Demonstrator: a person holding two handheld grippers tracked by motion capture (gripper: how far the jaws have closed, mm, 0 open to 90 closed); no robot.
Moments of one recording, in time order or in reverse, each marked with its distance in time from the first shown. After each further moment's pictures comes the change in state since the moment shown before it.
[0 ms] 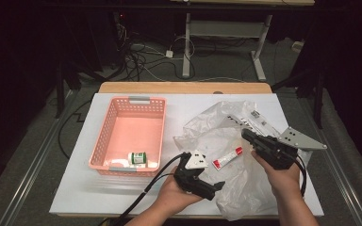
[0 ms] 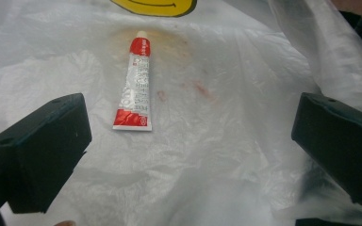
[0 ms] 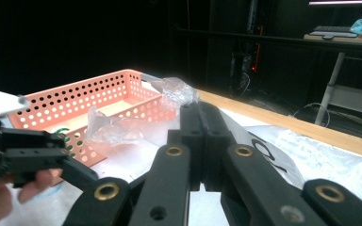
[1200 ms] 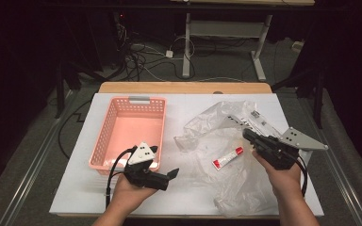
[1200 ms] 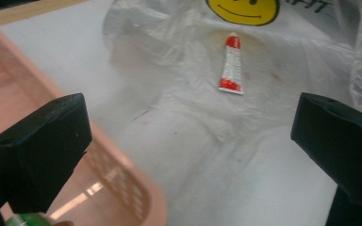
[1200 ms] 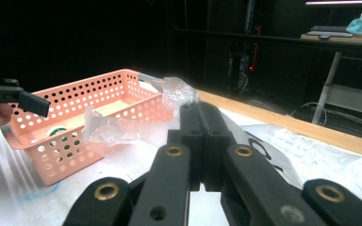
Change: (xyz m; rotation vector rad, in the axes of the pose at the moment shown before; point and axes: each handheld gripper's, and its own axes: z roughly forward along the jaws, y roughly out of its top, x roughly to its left) left arm 0.052 -0.034 -0.104 -0.060 0.200 -0.110; right arm -0.002 -0.001 -0.002 -0.002 -0.009 0.000
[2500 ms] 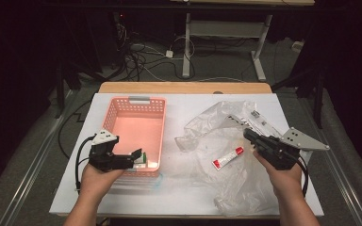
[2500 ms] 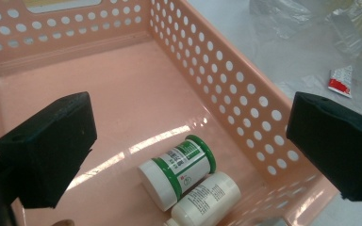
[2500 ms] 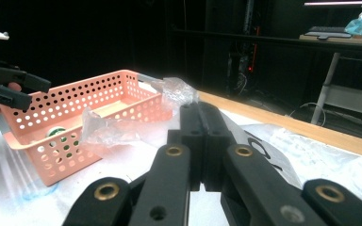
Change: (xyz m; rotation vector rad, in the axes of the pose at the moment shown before) left arm 0.075 -0.009 -0.041 0.068 0.217 -0.175; right arm 0.000 0.000 -0.001 -0.001 -0.004 0.004
